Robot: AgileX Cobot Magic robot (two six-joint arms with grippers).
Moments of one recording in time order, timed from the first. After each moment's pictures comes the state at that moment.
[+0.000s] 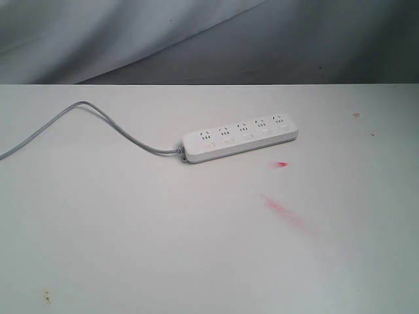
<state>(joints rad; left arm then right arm) -0.19 0.00 0.00 -0.41 0.10 0.38 0.42 0.01 0.00 -0.12 0.13 0.22</state>
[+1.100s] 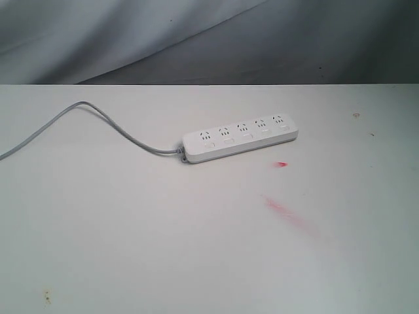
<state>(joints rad) -0.19 0.00 0.00 -0.07 0.14 -0.02 0.42 0.01 0.00 -0.12 0.14 0.22</state>
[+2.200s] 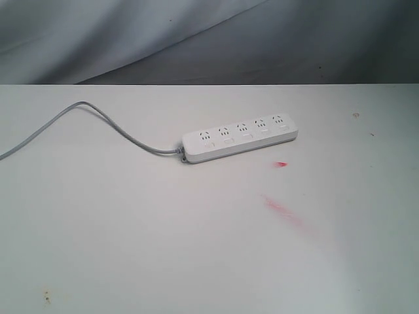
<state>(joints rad) -0.19 0.00 0.00 -0.07 0.14 -0.02 0.18 0.00 0.00 -0.13 0.14 0.22</state>
